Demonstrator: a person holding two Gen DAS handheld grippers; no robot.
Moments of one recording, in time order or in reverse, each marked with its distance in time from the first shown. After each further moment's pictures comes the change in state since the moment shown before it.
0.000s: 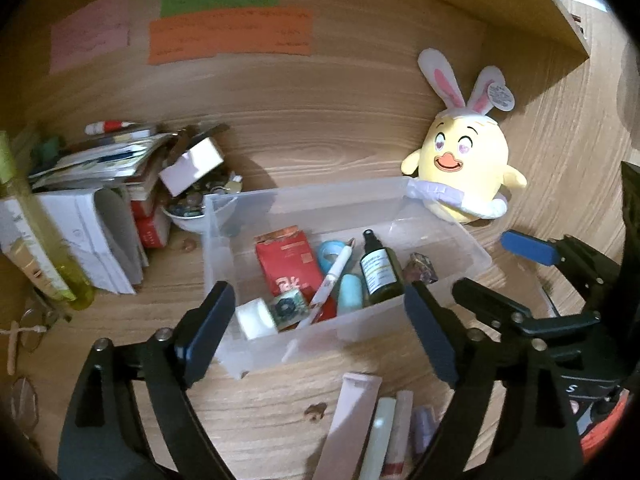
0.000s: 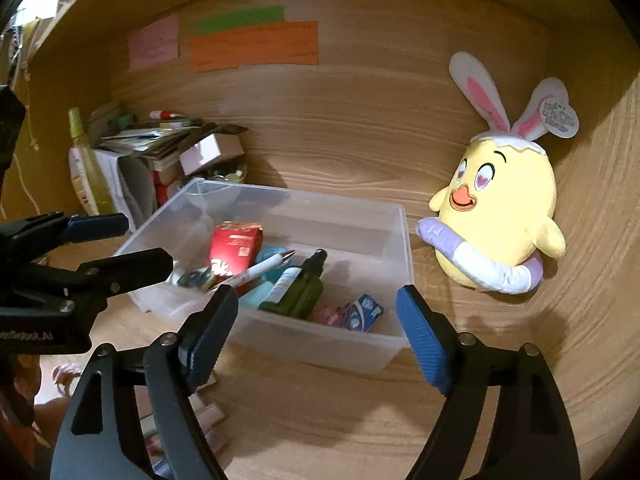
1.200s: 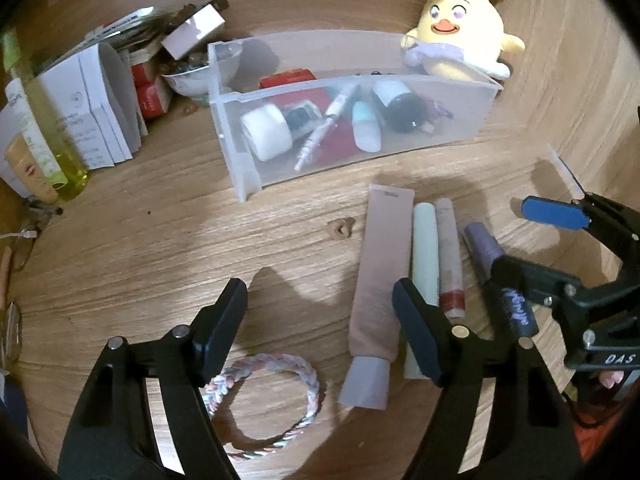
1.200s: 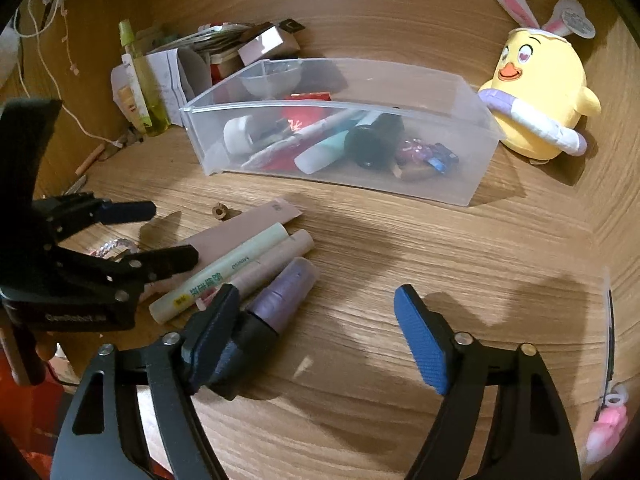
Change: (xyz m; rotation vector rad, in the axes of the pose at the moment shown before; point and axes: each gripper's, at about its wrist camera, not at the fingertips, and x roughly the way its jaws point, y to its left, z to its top) left arm 0.009 0.007 -0.107 0.084 0.271 0.008; right arm -0.010 0.046 -0.099 0.025 0.216 0.127
